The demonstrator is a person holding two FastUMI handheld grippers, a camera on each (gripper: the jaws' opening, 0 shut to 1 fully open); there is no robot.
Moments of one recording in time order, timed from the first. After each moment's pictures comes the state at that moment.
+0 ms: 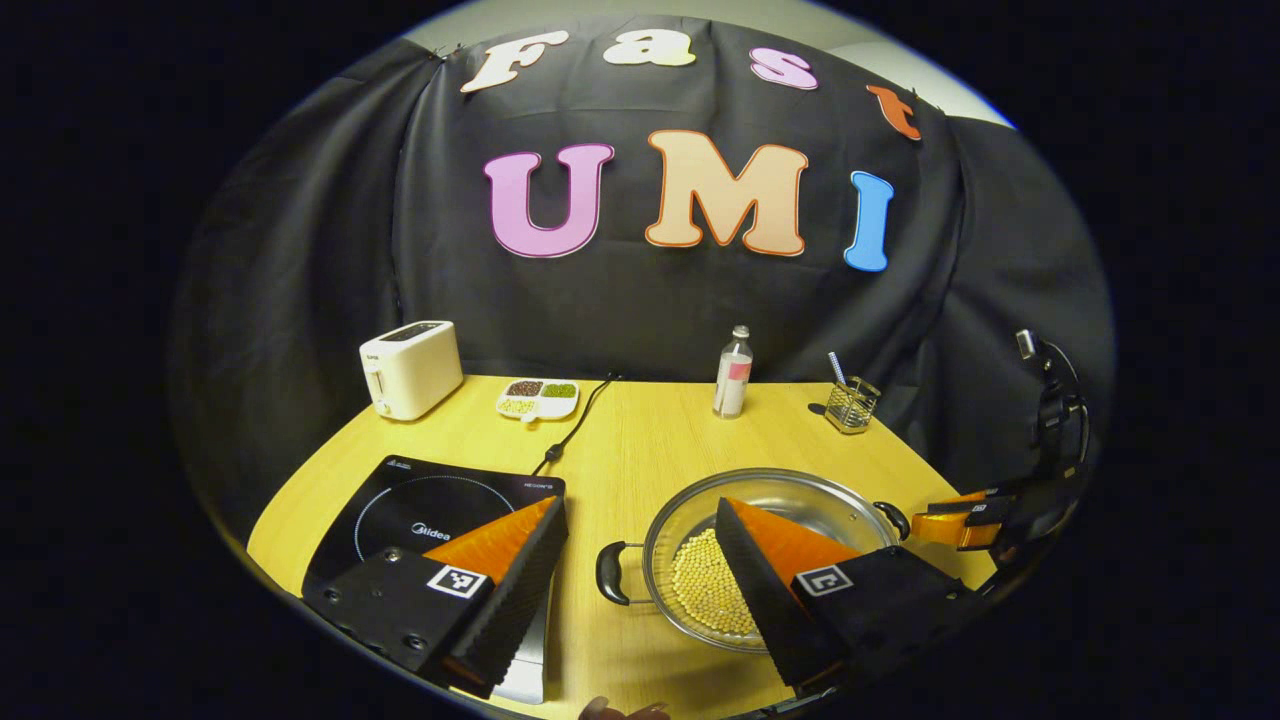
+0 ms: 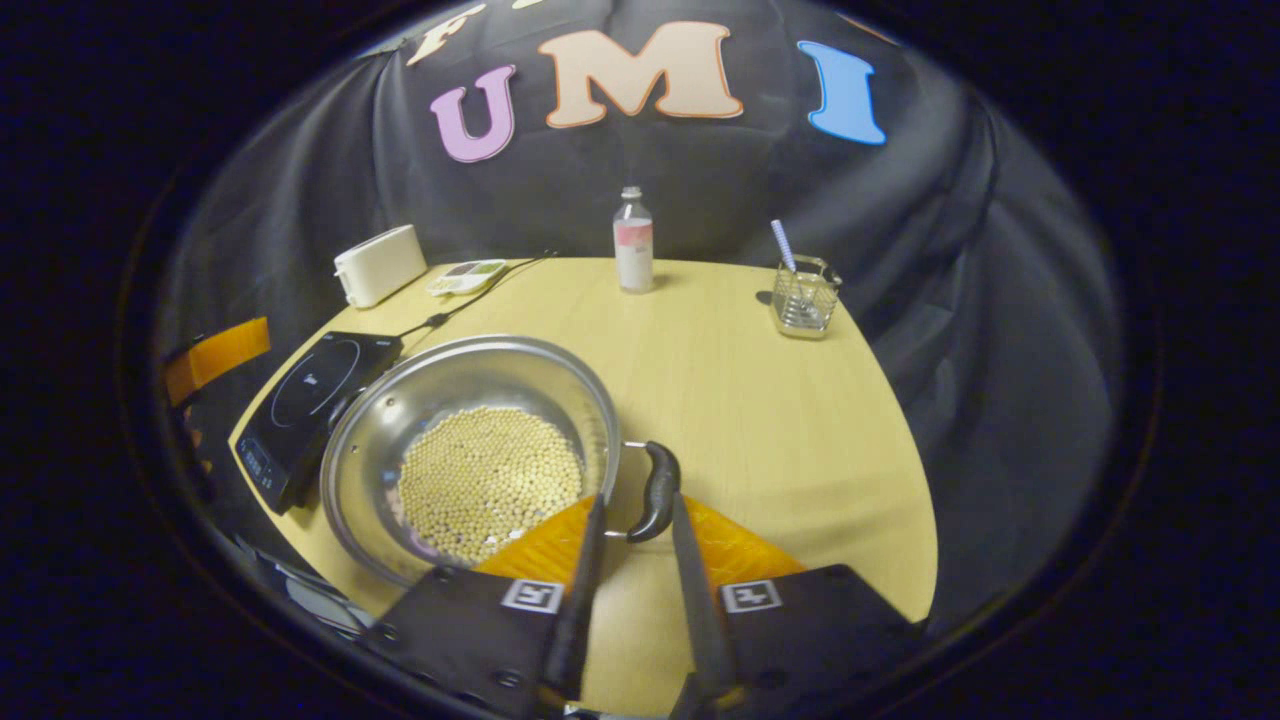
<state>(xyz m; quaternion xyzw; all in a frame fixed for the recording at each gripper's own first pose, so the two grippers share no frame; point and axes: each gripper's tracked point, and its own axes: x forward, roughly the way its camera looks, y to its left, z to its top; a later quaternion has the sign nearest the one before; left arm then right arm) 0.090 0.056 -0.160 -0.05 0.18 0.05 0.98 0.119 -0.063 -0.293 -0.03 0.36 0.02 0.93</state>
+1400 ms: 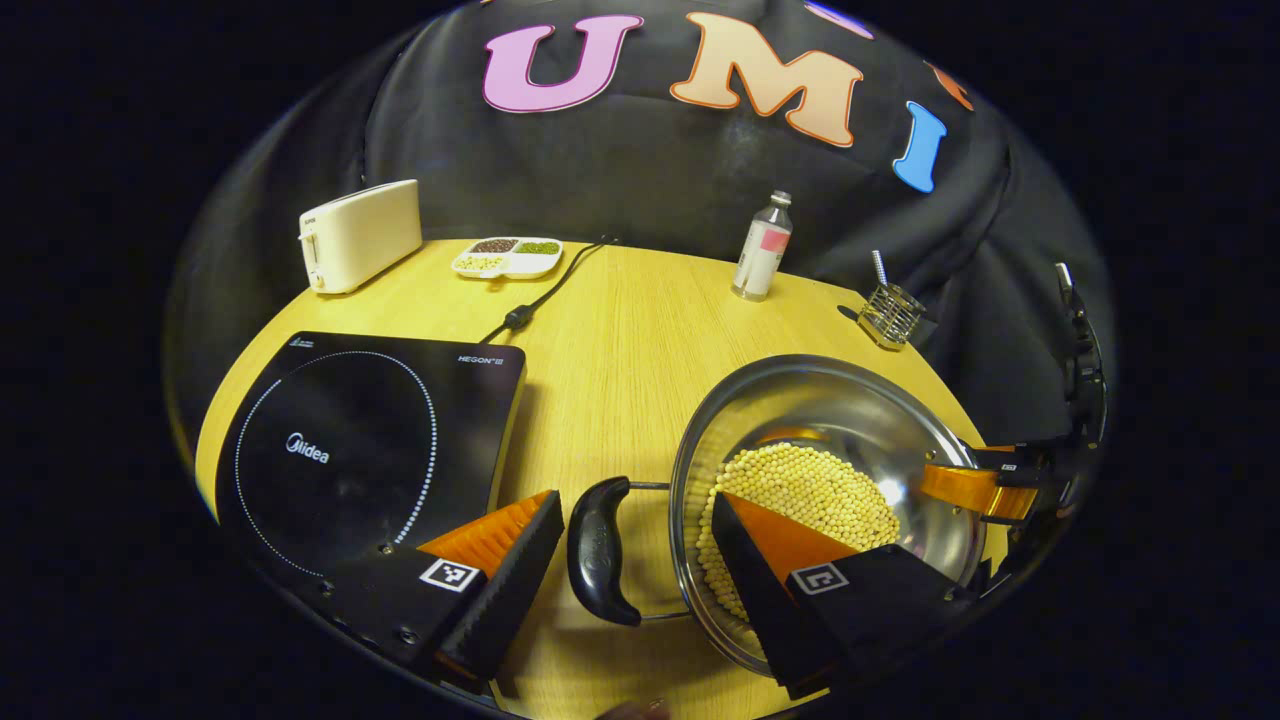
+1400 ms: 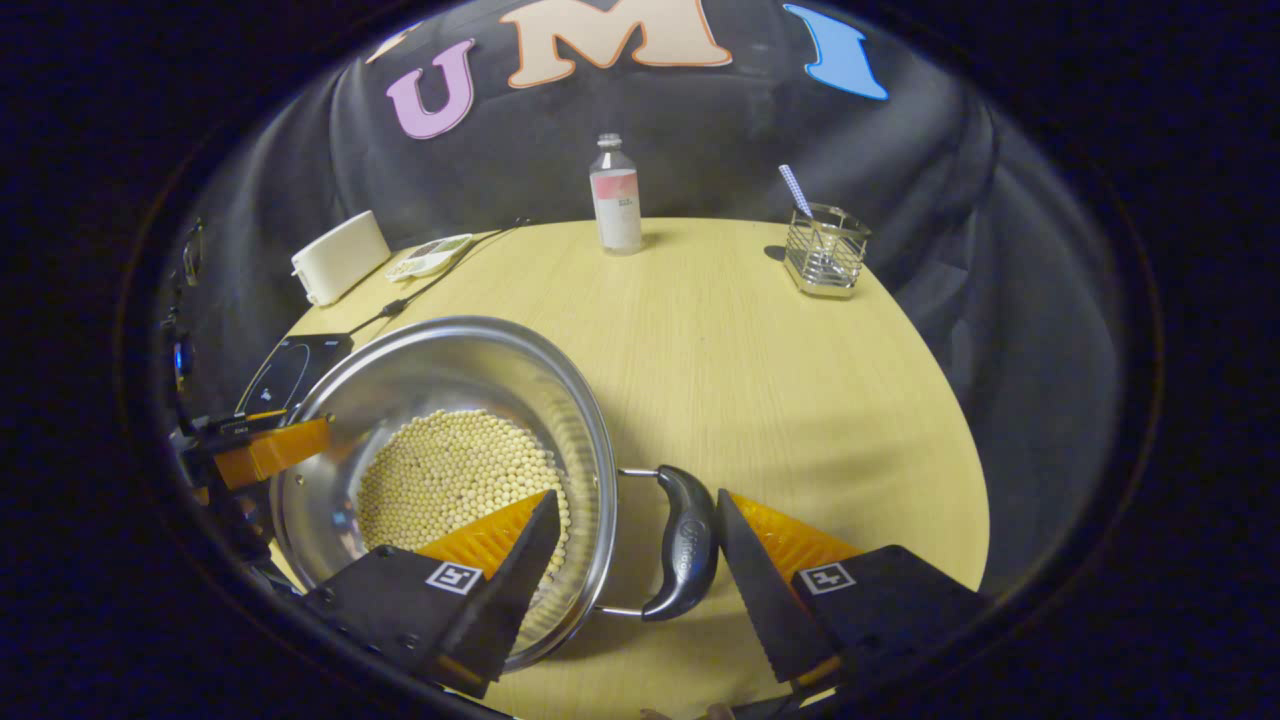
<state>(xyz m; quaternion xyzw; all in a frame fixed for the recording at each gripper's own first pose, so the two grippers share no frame) 0.135 0.064 -0.307 -0.10 0.33 0.02 0.94 0.162 -0.049 -0.368 0.01 0.42 0.00 0.91</state>
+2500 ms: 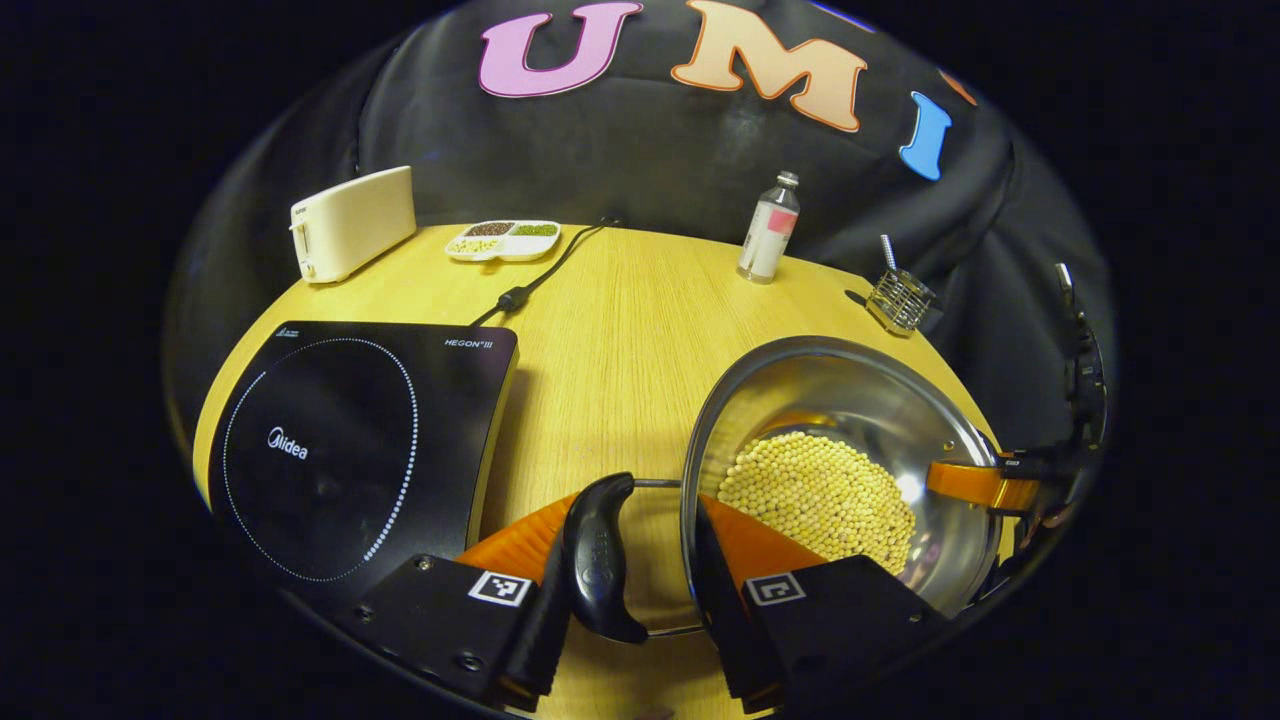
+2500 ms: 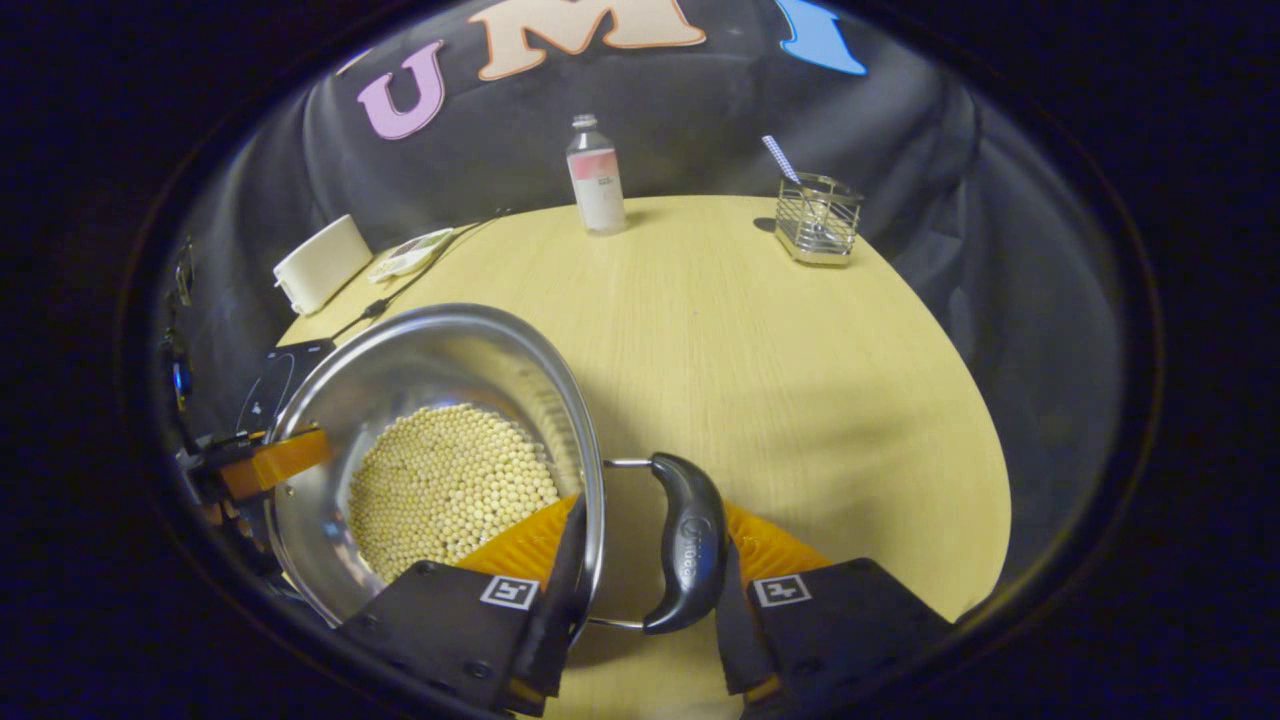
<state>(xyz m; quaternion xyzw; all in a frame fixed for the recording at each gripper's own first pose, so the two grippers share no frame) 0.141 0.068 -0.320 -0.10 0.34 0.02 0.93 0.161 -0.050 -0.384 0.03 0.43 -0.02 0.90</state>
